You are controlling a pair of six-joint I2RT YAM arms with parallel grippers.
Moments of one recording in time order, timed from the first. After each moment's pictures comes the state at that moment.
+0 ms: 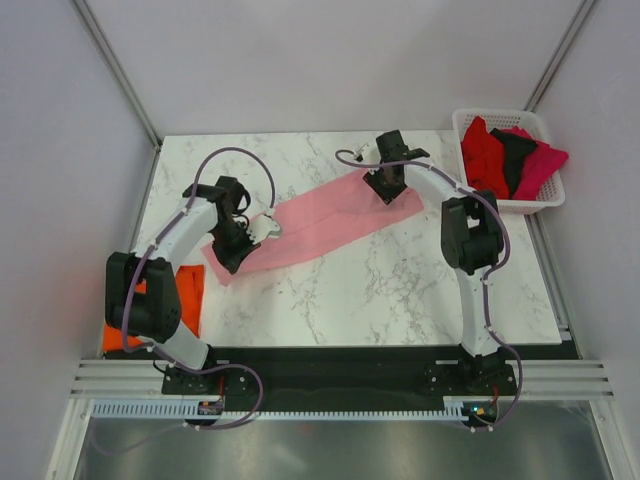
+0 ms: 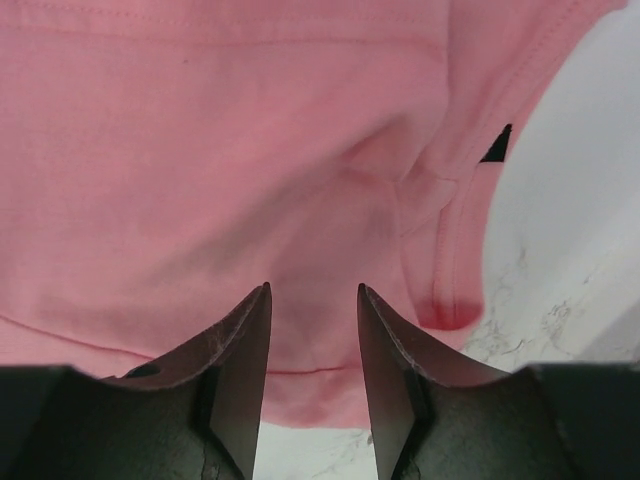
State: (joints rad) left arm -0.21 1.60 1.22 -1.17 0.17 0.86; right arm 0.31 2.26 1.86 -0.64 0.04 -0.45
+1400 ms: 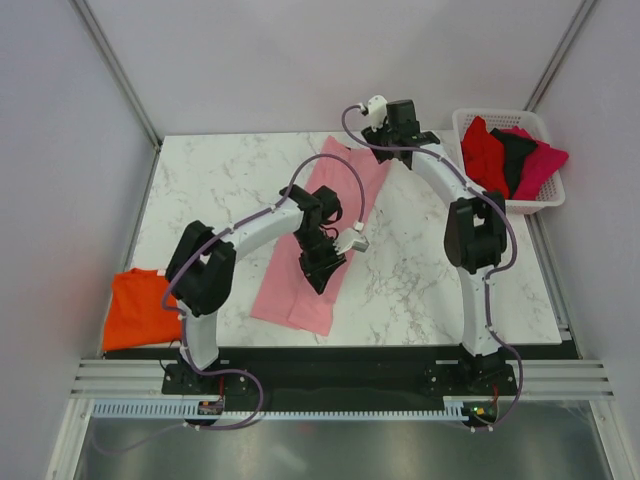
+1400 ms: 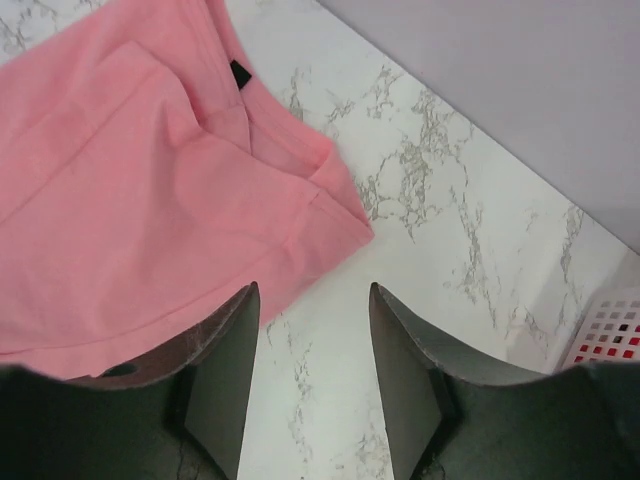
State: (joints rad) left arm -0.71 1.92 1.53 -1.17 0.56 0.58; right arm 0.29 2.28 2.04 -0.40 0.00 -0.38
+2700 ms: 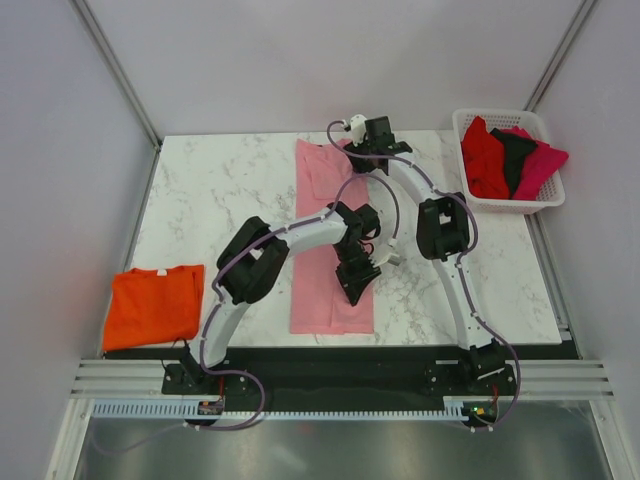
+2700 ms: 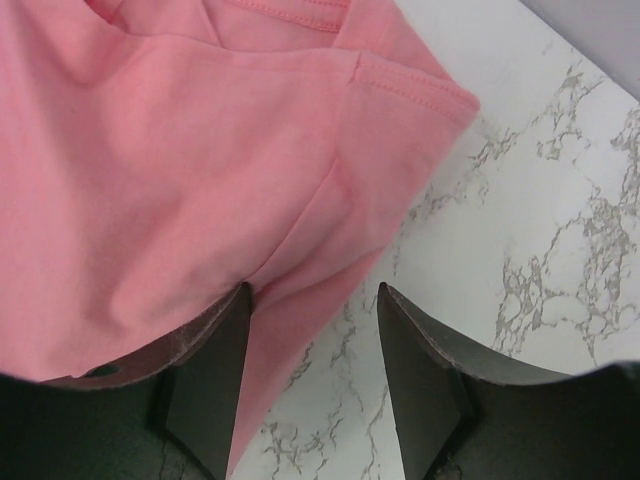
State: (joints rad) left arm -0.85 2.25 1.71 -1.03 0.62 0.45; right arm 0.32 2.68 2.44 -0.48 -0.08 -0.30
